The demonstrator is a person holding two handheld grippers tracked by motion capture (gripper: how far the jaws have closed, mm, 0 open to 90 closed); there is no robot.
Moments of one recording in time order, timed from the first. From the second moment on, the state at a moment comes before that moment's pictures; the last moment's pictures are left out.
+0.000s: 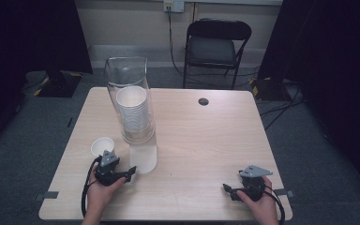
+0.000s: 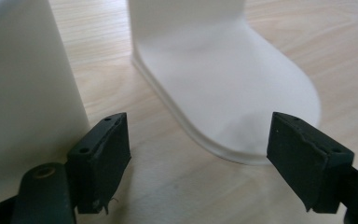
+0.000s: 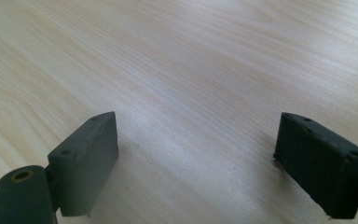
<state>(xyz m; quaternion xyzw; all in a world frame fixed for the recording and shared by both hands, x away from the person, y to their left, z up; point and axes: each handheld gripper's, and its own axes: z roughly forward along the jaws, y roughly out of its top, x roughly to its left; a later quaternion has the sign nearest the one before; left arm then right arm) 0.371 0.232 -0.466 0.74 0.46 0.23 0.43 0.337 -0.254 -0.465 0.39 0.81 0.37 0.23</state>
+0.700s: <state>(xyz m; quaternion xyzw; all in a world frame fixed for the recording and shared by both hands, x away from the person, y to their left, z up) 0.357 0.209 -0.428 0.74 0.41 0.24 0.47 0.338 -0.254 -0.465 0.39 0.81 0.37 0.23</state>
